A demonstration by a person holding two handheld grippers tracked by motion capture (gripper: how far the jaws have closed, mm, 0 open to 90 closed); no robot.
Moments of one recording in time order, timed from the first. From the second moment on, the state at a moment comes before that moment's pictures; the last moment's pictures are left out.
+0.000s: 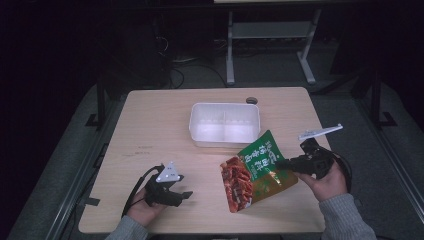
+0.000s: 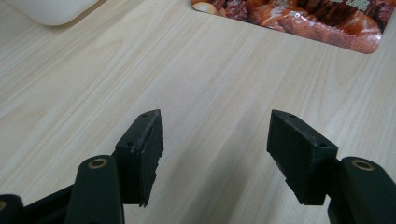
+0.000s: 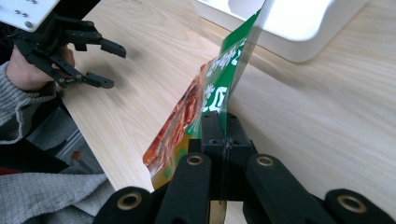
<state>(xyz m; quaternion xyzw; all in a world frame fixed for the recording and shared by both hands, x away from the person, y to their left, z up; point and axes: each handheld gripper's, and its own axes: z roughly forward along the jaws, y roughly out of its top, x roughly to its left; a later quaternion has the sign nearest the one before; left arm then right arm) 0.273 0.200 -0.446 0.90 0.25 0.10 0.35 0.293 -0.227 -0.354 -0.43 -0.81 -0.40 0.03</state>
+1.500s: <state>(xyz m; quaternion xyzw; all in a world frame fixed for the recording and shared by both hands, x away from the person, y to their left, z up) 0.277 0.204 -0.449 0.90 0.26 0.10 0.35 0.296 -0.172 -0.262 -0.36 -0.85 -0.38 0.02</state>
